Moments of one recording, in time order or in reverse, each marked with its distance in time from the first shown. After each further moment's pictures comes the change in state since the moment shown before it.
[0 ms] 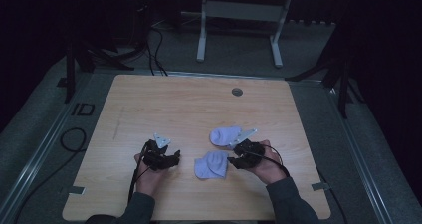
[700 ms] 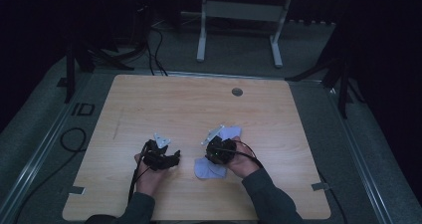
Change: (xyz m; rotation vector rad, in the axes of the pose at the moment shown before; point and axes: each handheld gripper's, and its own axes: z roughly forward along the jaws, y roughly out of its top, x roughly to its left) left arm 0.000 0.000 0.000 -0.002 0.001 -0.002; right arm 0.030 0.056 0.045 0.047 0.092 -0.114
